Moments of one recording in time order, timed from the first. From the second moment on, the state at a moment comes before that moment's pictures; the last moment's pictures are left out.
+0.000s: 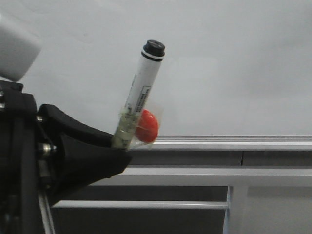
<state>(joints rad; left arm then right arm) -1.08 1.32 -0.29 -0.26 -0.56 0.42 0.15 0.79 -0.67 0.86 0.90 -0.99</state>
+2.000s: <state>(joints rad) -1.08 1.03 -0.27 -0.81 -0.25 1.19 0.82 1.29 -0.85 0.90 0.47 -1.00</state>
